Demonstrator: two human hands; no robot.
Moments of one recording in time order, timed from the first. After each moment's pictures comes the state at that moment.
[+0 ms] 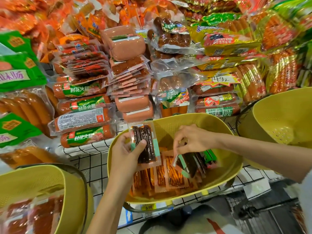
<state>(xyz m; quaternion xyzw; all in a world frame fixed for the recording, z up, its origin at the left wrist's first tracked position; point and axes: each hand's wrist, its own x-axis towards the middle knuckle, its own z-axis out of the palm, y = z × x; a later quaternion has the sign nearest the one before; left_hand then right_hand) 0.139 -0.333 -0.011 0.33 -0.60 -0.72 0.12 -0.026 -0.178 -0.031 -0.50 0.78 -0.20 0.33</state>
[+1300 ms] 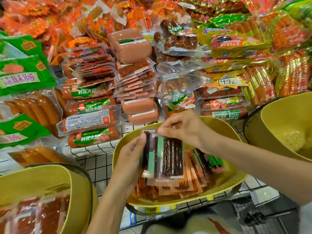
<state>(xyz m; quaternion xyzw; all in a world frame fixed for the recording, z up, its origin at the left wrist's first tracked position) 0.143 -0.336 -0.004 0.27 -0.61 -0.74 0.03 0.011 -0.211 0.031 -0.30 0.77 -0.48 0.29</state>
